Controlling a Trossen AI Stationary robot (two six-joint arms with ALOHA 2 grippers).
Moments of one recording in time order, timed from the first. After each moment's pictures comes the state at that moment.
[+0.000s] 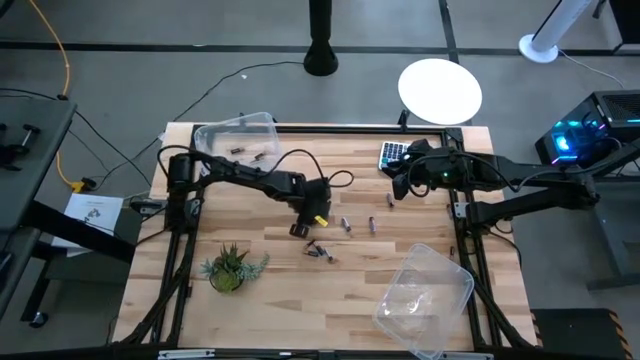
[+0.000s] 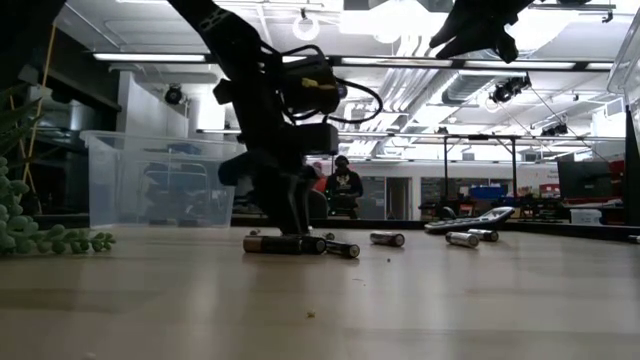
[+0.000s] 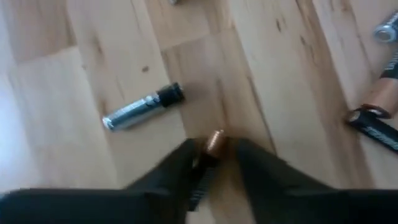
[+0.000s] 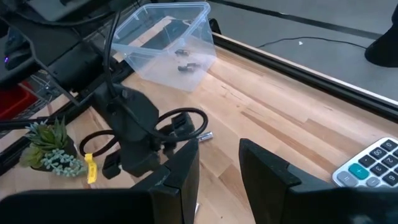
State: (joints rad) left arm 0.13 2.00 1.20 -0.47 0.10 0.42; right arm -0.05 0.96 0.98 -0.56 0.37 0.60
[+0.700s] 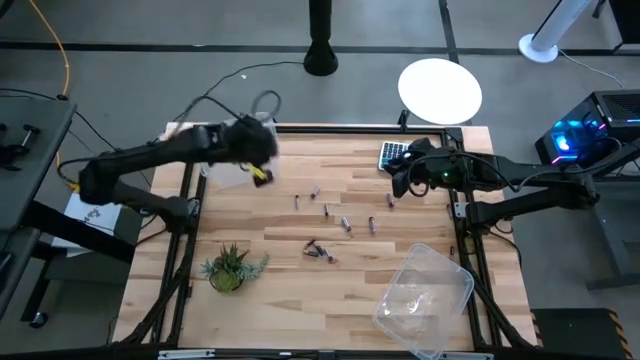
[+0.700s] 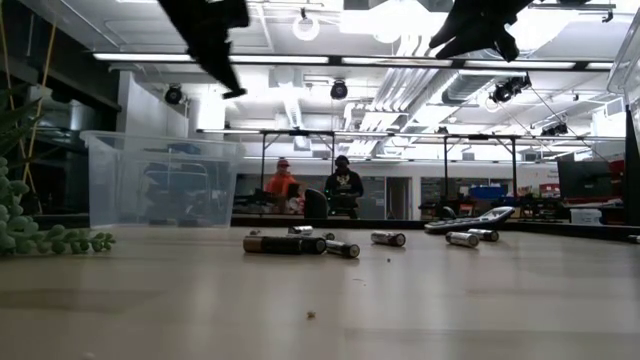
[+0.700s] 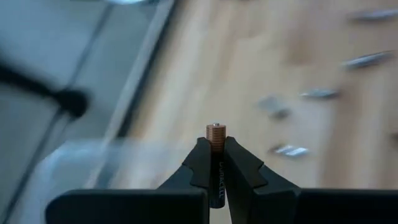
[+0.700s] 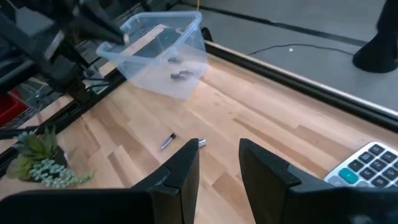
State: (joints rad) left arm 0.35 1.24 1.19 -0.82 -0.26 0.19; right arm -0.05 0.96 0.98 -0.56 0.42 0.60
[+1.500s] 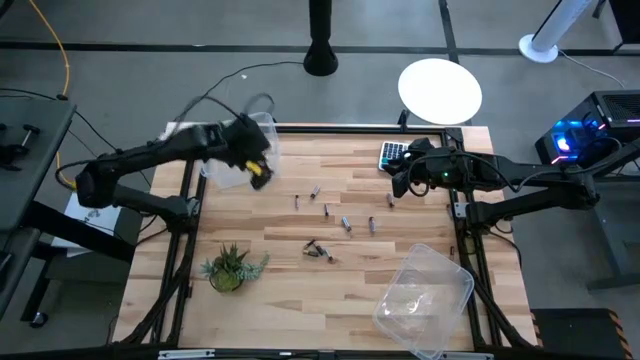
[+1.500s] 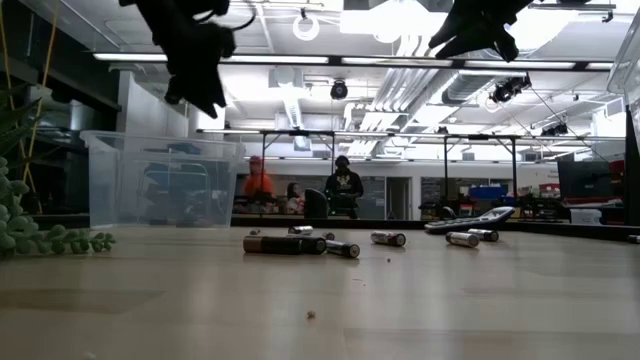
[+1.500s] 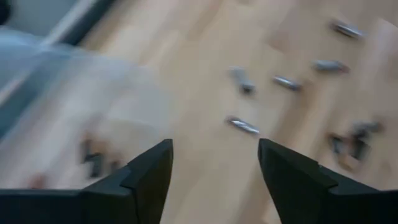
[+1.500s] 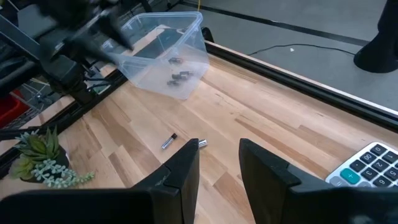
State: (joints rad) left arm 0.40 1.23 1.10 -0.85 0.02 -0.11; right arm -0.05 0.96 0.98 -0.55 0.41 0.60
